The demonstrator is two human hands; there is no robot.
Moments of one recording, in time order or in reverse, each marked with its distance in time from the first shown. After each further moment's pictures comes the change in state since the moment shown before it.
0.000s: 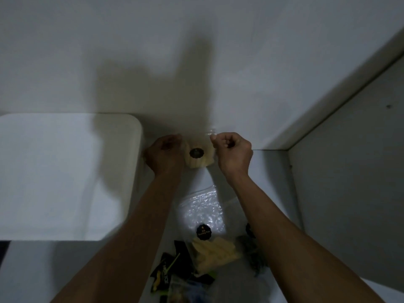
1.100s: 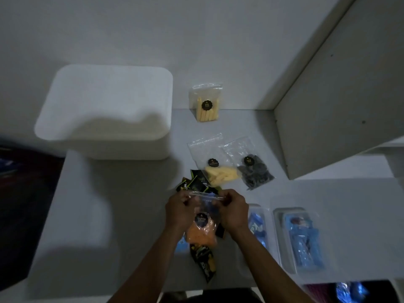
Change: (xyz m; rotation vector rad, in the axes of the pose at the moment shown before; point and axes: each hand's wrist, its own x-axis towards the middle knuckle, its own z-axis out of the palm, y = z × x) left_hand -0.190 -0.105 -0.239 0.533 -0.530 -0.100; right_hand -0.312 0.064 -0.084 -0.423 -0.172 0.211
